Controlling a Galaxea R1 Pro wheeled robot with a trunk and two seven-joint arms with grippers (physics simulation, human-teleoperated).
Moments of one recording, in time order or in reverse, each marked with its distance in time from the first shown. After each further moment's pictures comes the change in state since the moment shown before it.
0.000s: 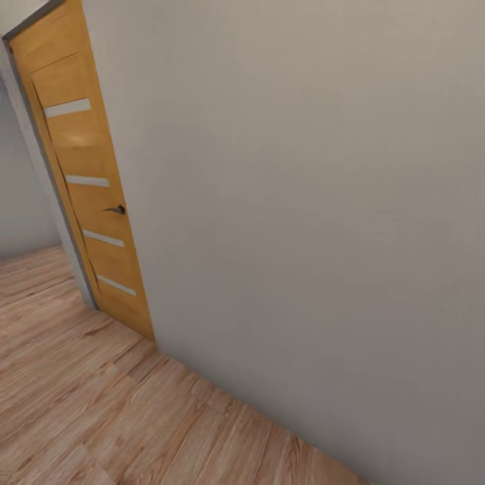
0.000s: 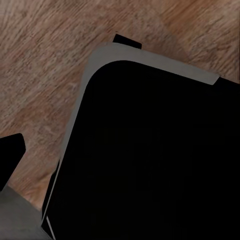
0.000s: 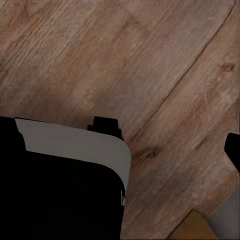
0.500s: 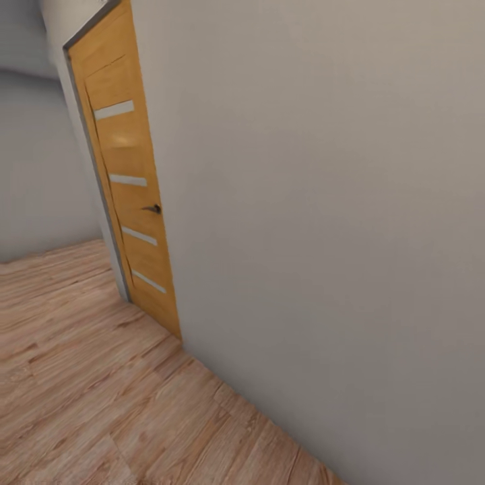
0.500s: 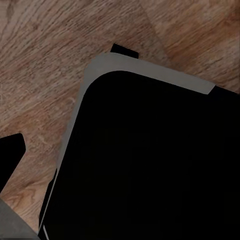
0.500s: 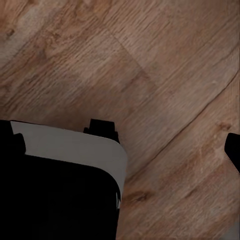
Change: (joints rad) left arm 0.000 -0.004 0.003 -0.004 -0.002 -0.028 0.000; right arm 0.000 -0.006 0.005 0.000 -0.001 -0.014 -0.002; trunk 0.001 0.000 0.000
